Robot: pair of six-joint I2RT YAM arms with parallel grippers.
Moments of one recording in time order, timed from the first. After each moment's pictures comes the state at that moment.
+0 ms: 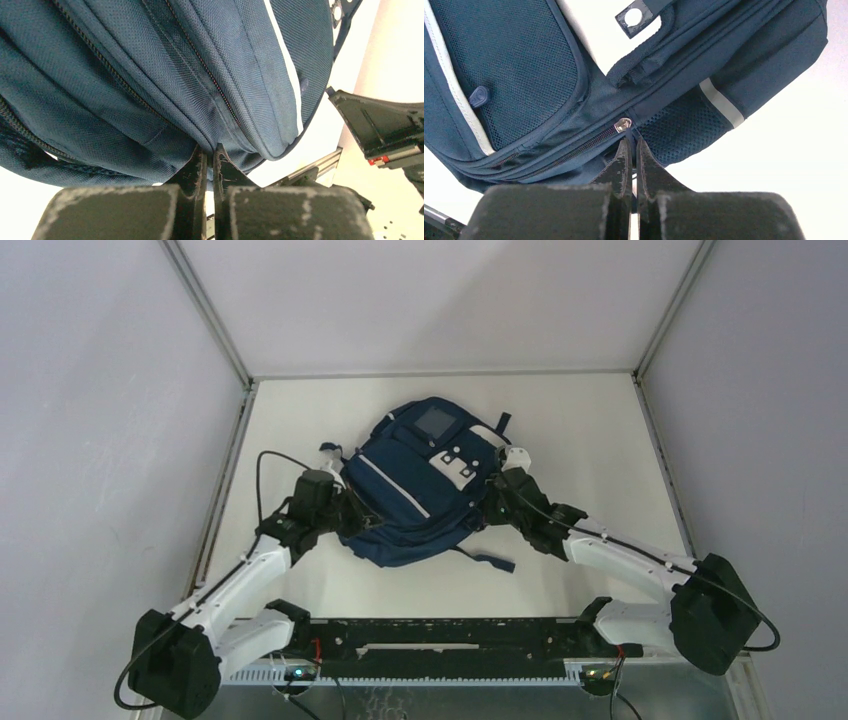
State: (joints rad) left arm -0.39 0.99 0.58 -0.33 0.23 -0.87; right arm 0.74 1.19 0.69 -0.17 0.24 0.56
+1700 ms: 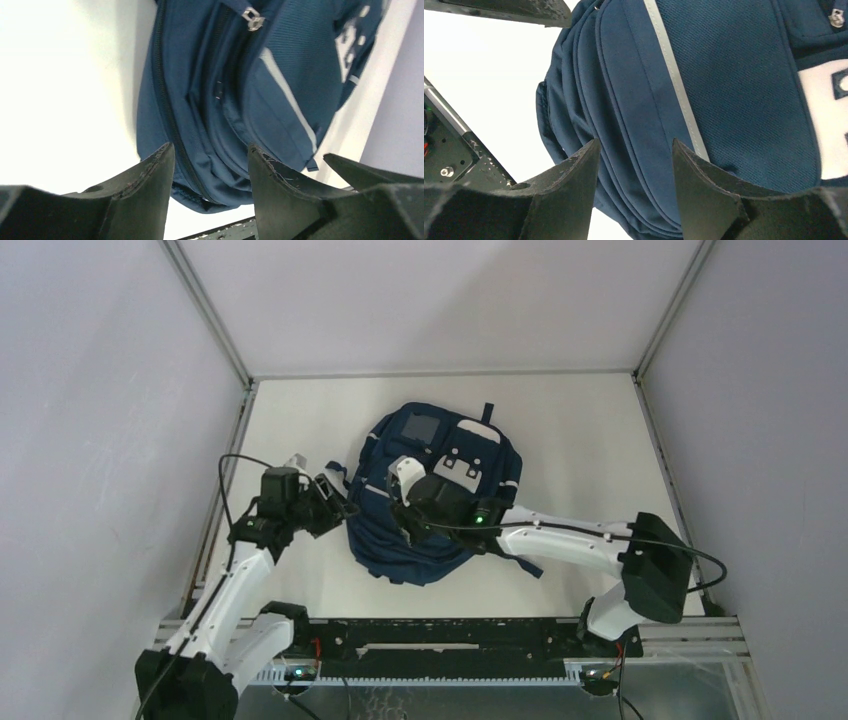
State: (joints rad) left arm -0.17 0.87 0.66 -0.55 0.23 -0.72; right arm 1.10 1.51 1.09 -0.24 0.20 0.22
